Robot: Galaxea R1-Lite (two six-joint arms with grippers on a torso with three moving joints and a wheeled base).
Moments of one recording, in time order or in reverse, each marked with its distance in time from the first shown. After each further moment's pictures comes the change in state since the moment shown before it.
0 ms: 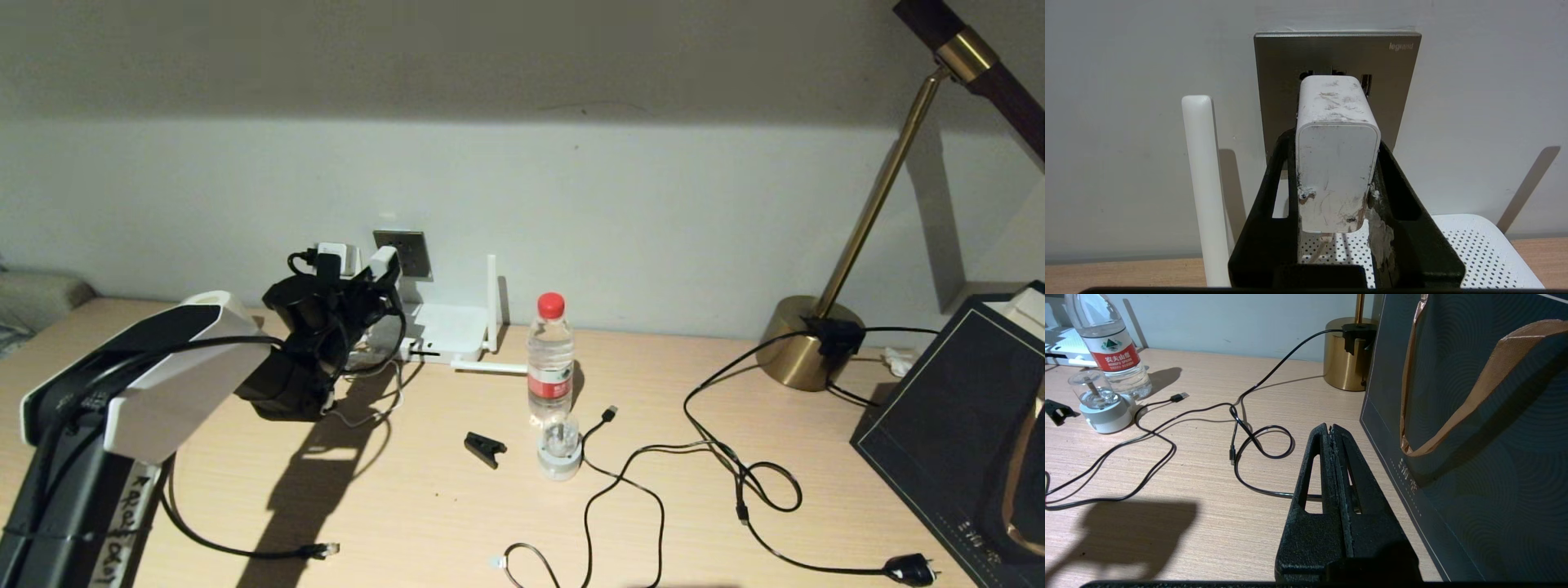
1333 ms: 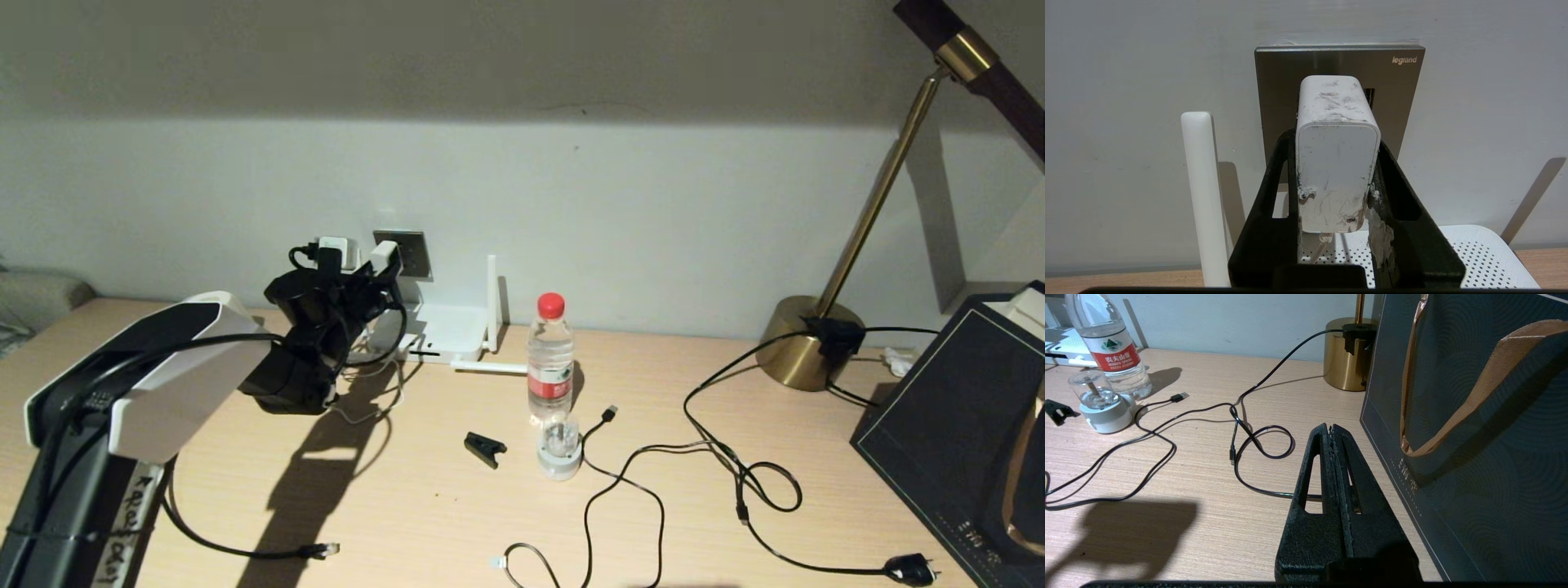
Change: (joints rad) left arm 0.000 0.010 -0.053 0.033 0.002 0.000; right arm 0.000 0.000 0.000 0.000 0.000 0.000
